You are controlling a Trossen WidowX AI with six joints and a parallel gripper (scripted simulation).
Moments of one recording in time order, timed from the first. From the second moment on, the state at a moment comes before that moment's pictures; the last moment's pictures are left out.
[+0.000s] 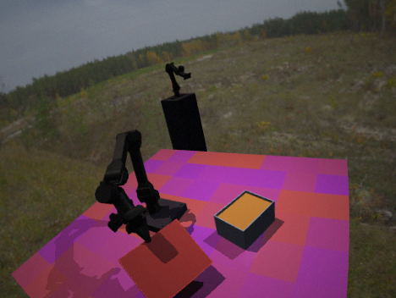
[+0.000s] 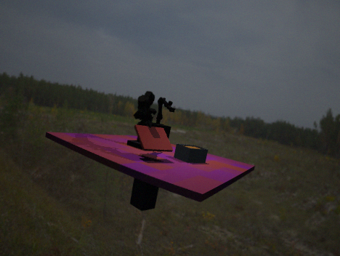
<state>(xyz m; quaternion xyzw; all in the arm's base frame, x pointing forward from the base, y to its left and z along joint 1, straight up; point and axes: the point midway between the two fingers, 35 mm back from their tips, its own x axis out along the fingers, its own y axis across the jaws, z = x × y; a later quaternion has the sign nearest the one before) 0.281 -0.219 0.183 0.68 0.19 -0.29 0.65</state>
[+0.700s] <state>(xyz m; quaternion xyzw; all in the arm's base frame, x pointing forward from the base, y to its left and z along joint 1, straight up) 0.281 -0.219 0.167 0.68 0.19 -0.29 0.65</state>
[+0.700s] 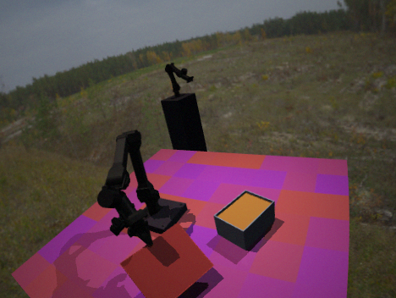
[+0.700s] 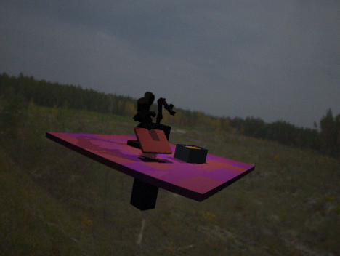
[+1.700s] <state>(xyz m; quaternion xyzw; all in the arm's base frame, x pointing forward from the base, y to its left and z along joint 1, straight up) 0.282 -0.219 0.142 0.68 0.19 -0.29 0.65</state>
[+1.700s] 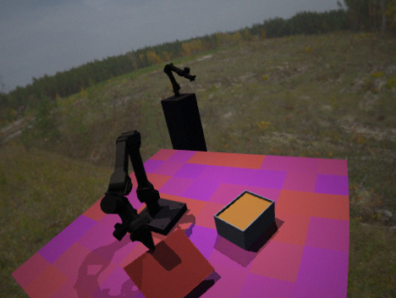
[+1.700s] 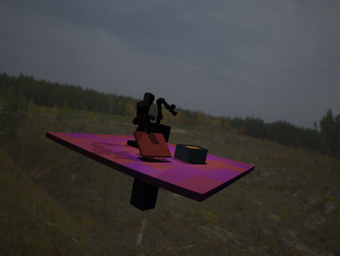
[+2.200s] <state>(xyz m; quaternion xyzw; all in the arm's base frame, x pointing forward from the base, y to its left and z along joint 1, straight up) 0.282 -0.220 0.130 0.68 0.19 -0.29 0.65</state>
